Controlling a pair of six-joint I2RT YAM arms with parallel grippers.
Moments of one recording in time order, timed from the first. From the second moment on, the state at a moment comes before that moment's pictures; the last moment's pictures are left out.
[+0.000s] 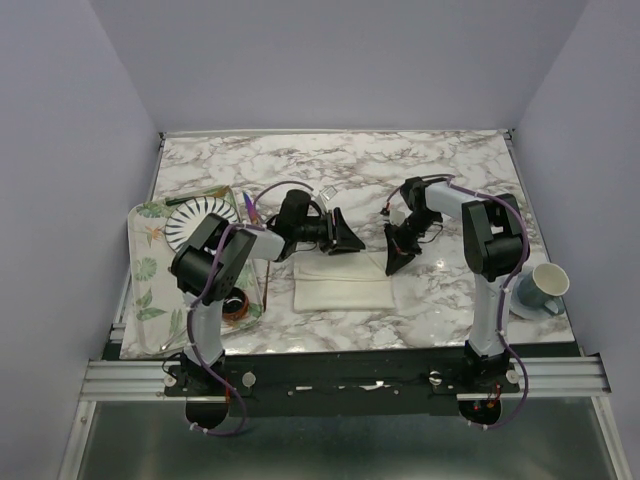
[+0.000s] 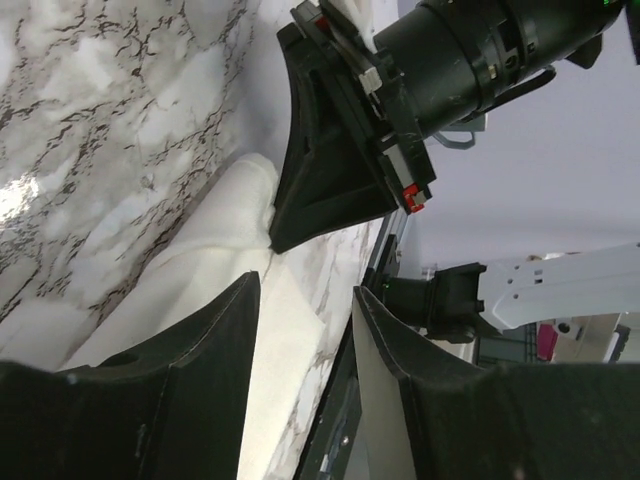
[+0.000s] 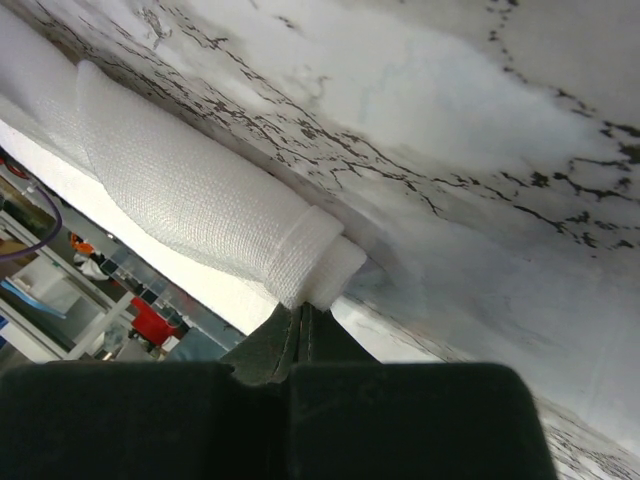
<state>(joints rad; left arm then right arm) -0.53 1.97 0.96 0.58 0.83 -0.97 0.26 2.11 1.41 -1.03 -0.59 -0.03</state>
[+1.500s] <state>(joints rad) -0.62 2.19 1.15 0.46 0.75 -0.89 0.20 1.95 1.41 -0.95 -0.89 -0.07</state>
